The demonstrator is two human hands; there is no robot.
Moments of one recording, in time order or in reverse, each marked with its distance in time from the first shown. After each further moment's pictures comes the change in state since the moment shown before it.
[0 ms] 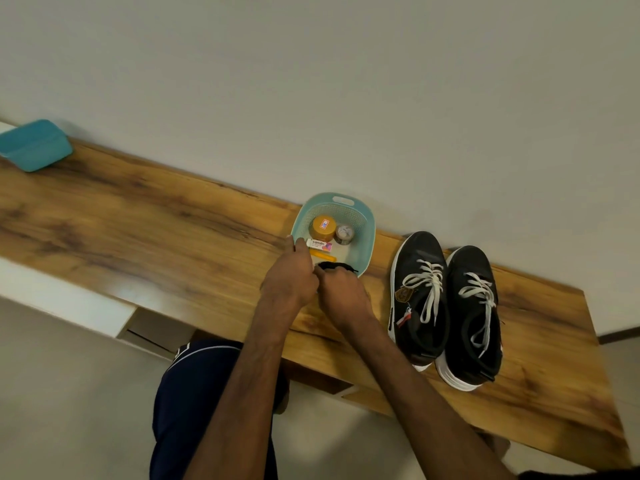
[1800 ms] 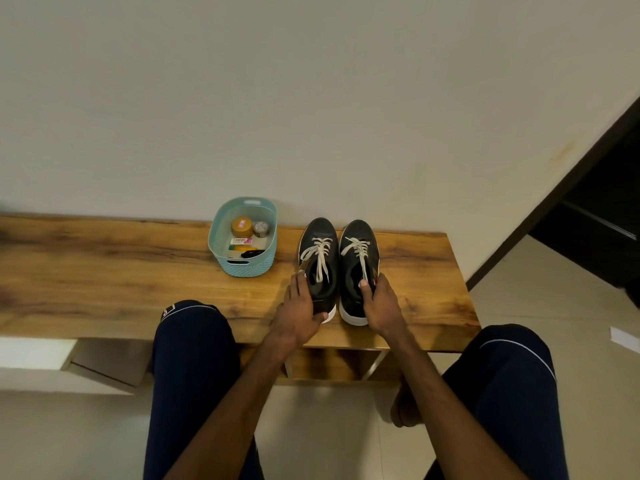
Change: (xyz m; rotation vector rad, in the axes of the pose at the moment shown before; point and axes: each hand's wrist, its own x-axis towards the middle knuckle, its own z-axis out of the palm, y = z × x) left_hand -0.090 0.092 0.141 0.093 -0.119 0.296; right_hand -0.214 0.151 -0.028 0.669 0.253 0.799
